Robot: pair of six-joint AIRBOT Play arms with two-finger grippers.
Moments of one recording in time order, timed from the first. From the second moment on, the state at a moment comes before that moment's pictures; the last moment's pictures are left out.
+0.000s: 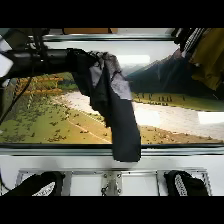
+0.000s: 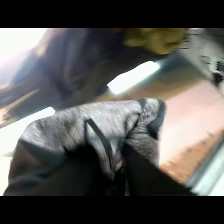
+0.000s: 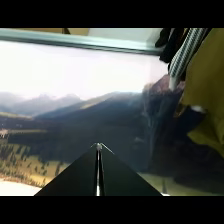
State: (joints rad) left arm -0.26 -1.19 1.55 0.88 -1.03 -1.34; right arm -0.28 -0.57 1.11 -1.13 0.88 1.14
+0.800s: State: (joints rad) left arm -0.18 -1.22 0.90 0.94 -1.06 -1.45; right arm -0.29 -0.64 1.11 -1.11 1.03 1.14
